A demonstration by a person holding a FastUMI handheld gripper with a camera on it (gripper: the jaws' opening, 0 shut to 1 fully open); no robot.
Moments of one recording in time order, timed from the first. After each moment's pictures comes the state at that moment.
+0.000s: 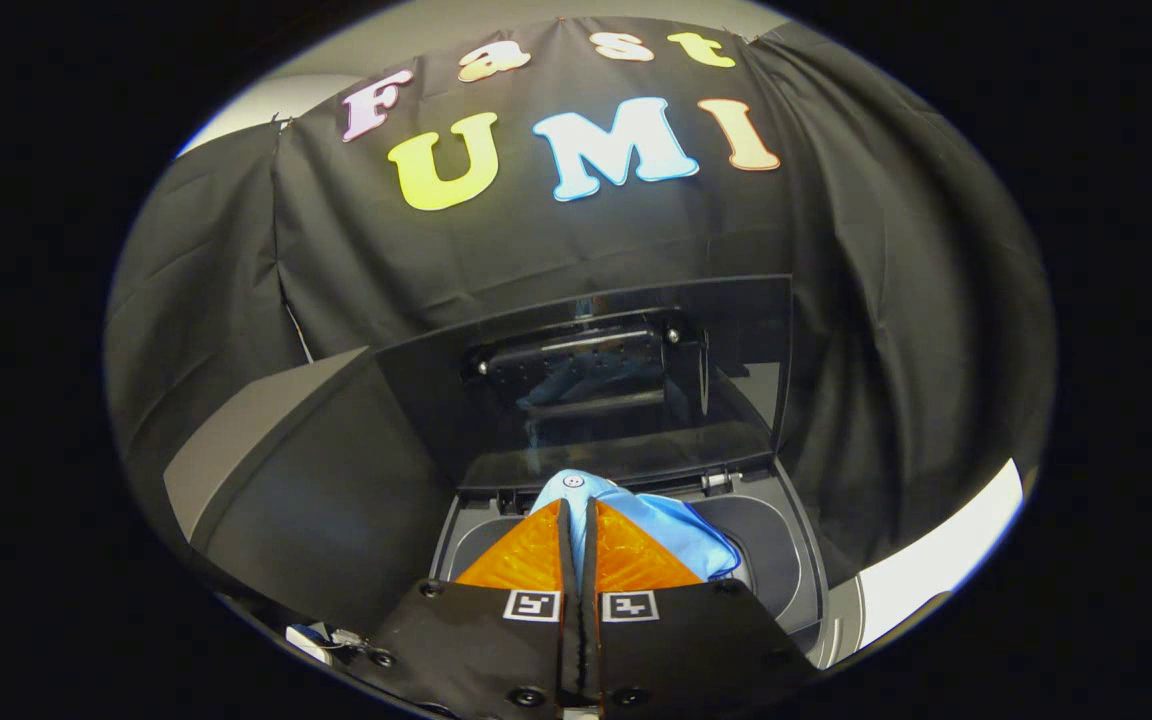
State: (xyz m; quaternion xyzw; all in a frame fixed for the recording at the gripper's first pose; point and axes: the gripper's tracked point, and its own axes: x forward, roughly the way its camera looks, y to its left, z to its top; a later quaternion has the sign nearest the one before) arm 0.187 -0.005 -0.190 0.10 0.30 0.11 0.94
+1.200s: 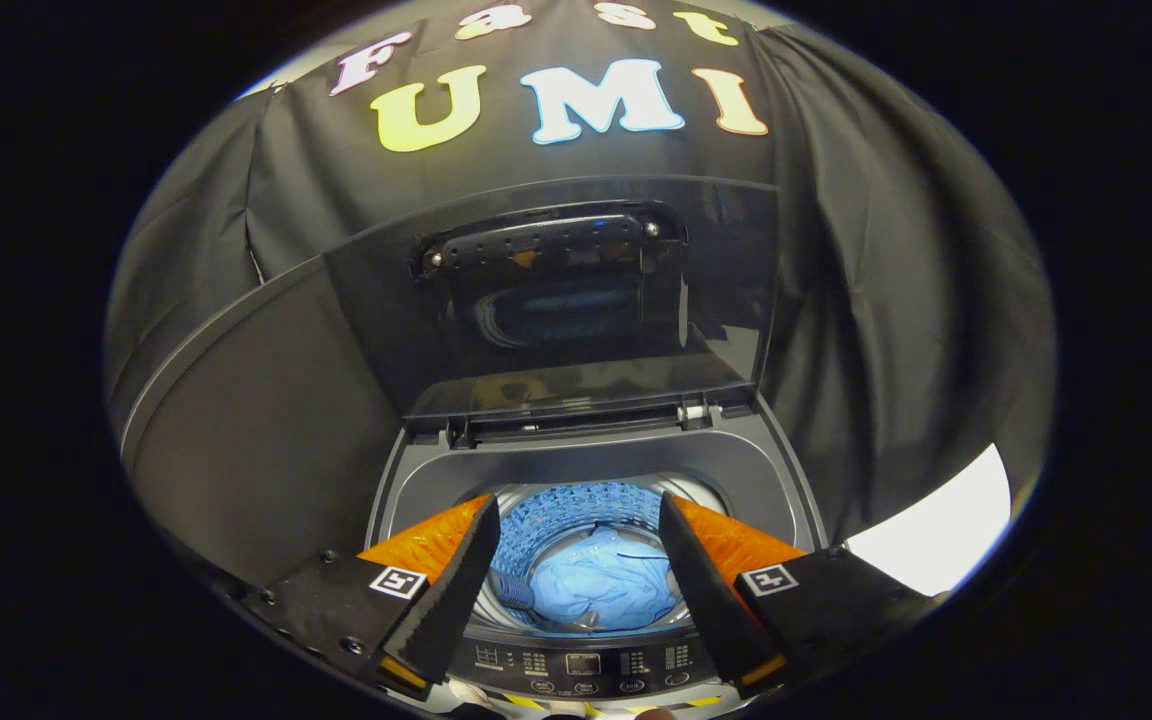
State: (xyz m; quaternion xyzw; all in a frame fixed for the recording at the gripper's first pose) arm 0.167 -0.005 -0.251 0.06 0.35 0.07 0.93
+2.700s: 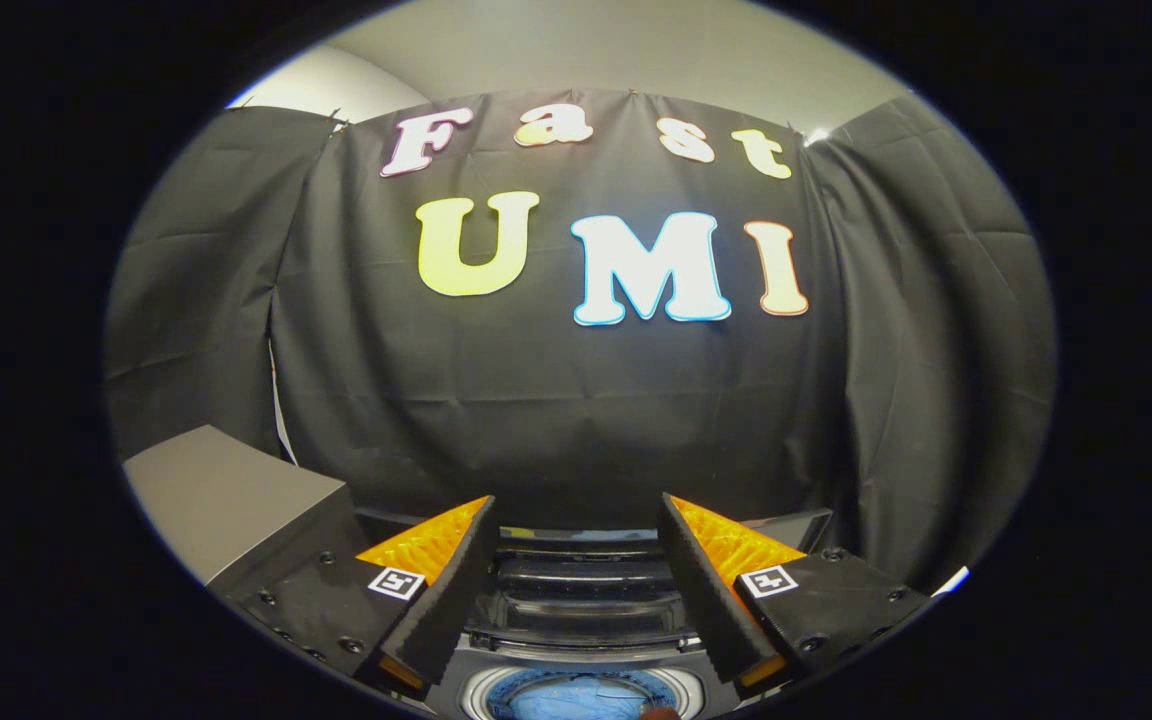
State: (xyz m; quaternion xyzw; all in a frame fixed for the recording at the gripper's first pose) arm 0.318 0.026 -0.079 0.03 0.13 0.08 0.99
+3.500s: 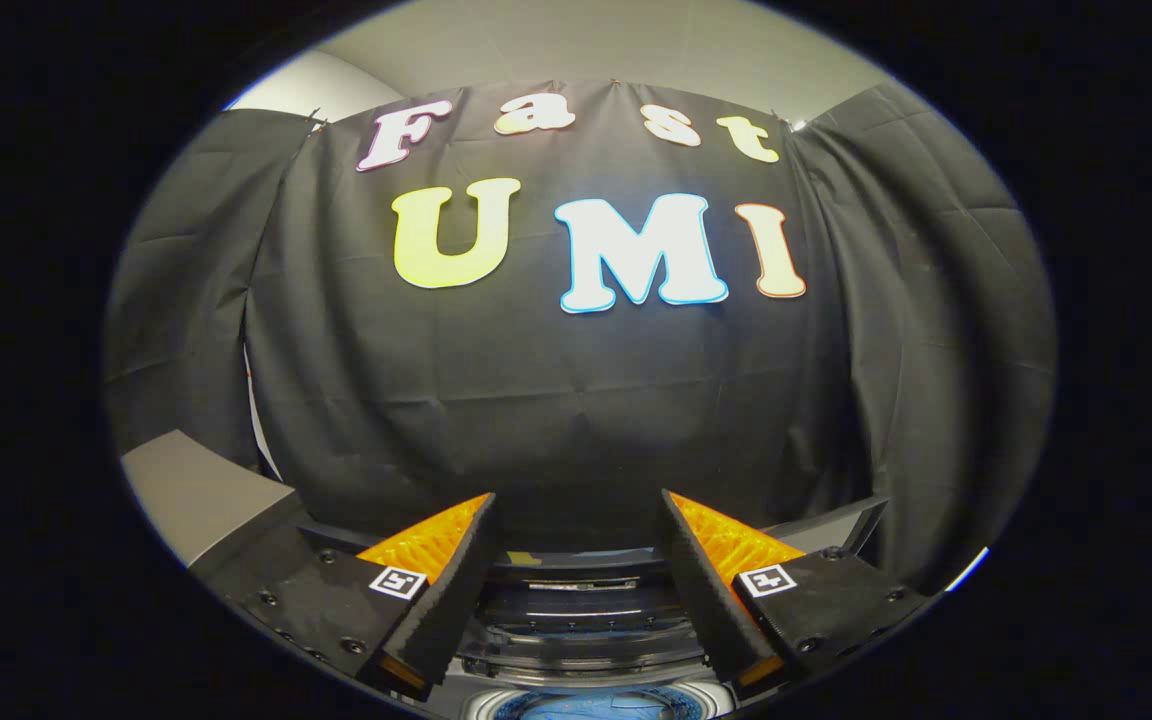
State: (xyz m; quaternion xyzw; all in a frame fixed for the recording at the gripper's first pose) arm 0.351 0.033 -0.108 0.03 0.11 0.06 0.99
